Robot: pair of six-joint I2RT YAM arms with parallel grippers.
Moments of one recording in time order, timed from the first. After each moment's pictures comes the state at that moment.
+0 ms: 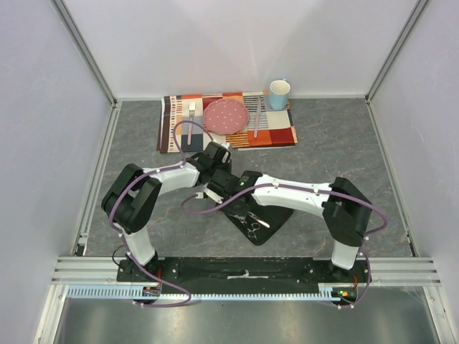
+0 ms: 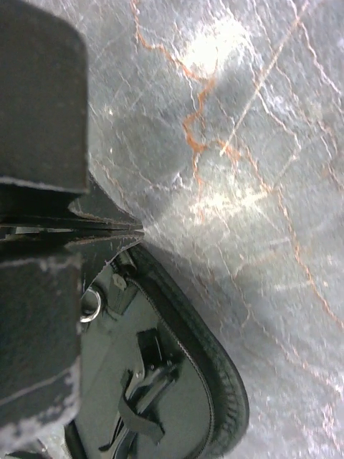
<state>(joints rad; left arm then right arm) -0.62 1.79 1.00 -0.15 0.14 -0.51 1.07 1.83 1.35 -0.78 0.14 -0.17</state>
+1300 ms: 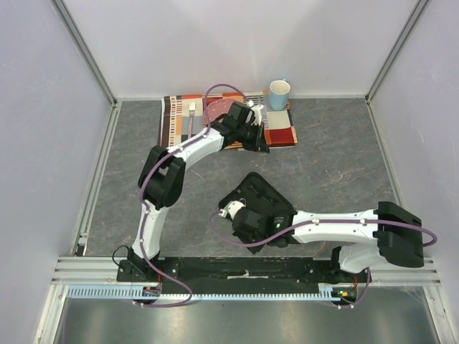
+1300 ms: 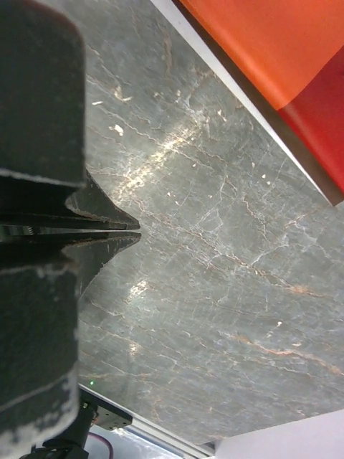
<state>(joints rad) -0.62 2.14 1.74 -0.28 0.46 -0.38 1.29 1.37 0.83 -0.50 0.10 0.42</state>
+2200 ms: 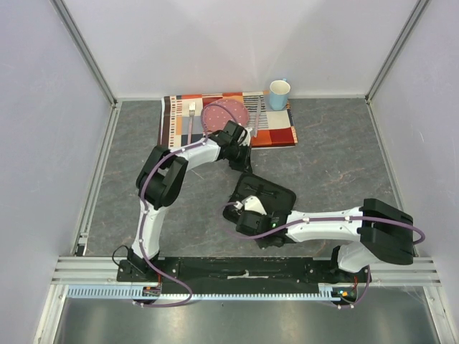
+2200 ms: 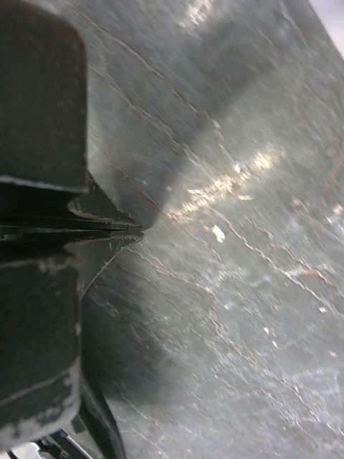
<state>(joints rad) -0.61 2.19 1.56 -0.35 0.38 -0.36 1.27 1.49 0.77 -0.54 0.34 0.65</state>
